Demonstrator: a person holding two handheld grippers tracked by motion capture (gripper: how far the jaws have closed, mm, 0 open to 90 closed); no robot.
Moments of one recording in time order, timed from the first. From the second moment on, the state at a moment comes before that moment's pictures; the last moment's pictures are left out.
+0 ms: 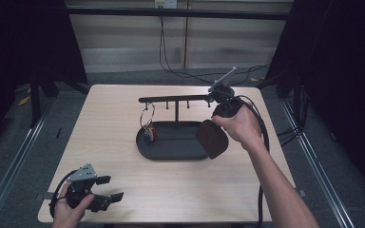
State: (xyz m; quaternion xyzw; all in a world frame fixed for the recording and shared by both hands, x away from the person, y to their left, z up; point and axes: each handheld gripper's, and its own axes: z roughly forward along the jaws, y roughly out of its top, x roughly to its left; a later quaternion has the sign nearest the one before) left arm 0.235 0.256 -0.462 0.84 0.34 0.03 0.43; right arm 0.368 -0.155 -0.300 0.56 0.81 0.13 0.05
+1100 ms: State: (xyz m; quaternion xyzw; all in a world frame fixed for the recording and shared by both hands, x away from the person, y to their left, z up) left arm 0.235 0.257 -0.462 0.83 0.35 0.02 0.43; right arm 0.399 -0.170 -0.318 0.63 0.75 0.20 0.03
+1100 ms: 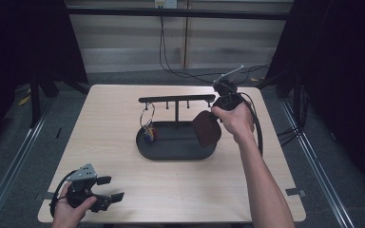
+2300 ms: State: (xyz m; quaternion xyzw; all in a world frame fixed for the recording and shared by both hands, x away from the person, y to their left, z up) left arm 0.237 0.258 -0.463 0.83 0.35 0.02 0.43; right arm 0.409 -0.190 -0.403 0.67 0.68 0.30 -0.01
